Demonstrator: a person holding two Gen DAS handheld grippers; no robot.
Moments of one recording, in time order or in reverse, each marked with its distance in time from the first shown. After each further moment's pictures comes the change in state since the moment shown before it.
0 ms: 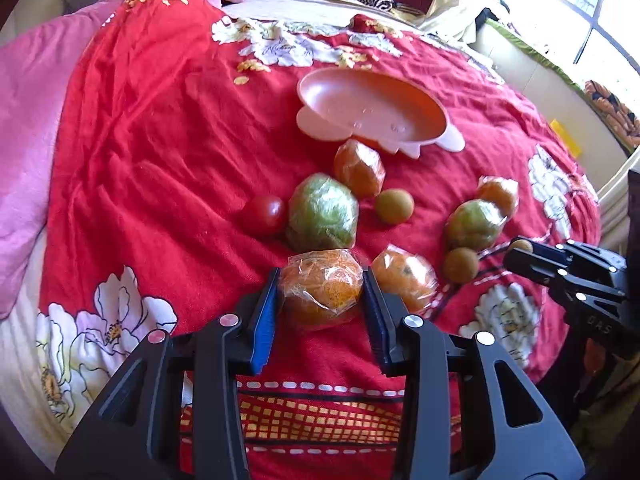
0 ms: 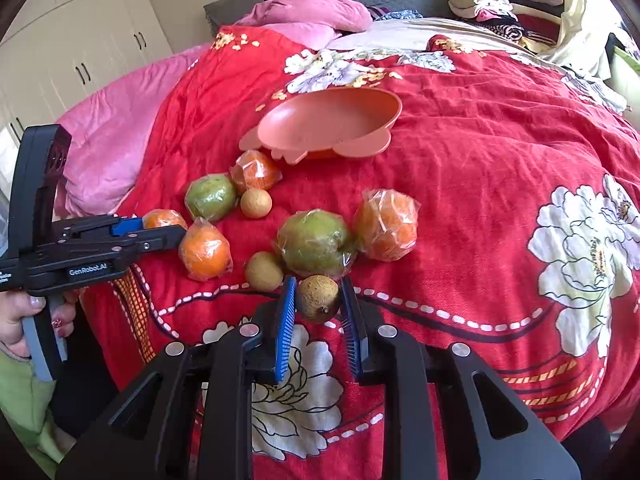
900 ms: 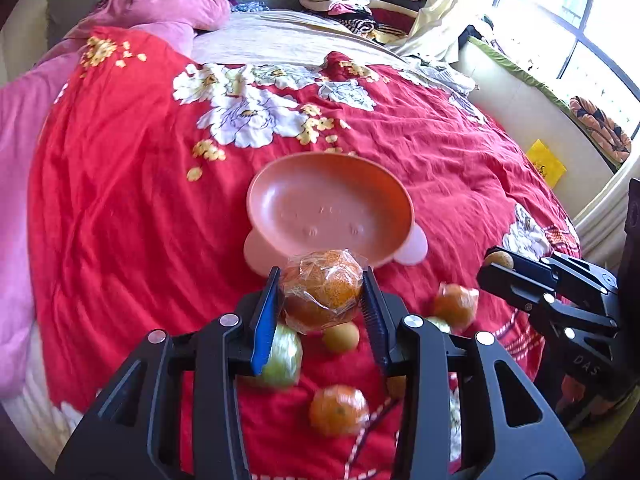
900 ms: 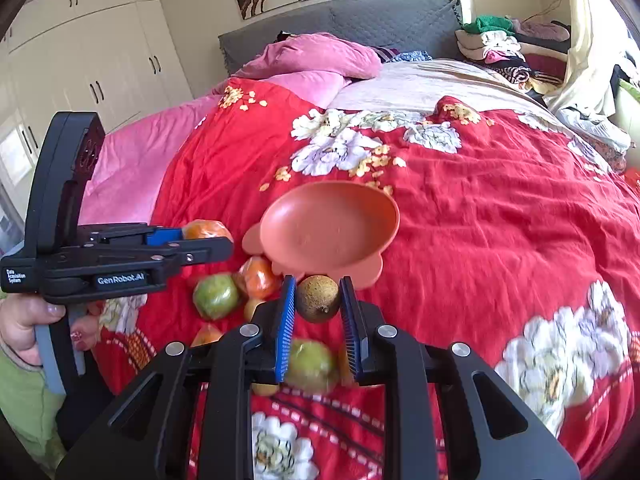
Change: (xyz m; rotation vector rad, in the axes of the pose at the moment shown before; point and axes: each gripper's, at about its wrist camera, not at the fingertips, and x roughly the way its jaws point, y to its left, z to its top) left arm 0.005 -0.029 0.090 0.024 -0.058 -0.056; right arm -0.020 -0.007 0.077 -0.048 -0.129 0.019
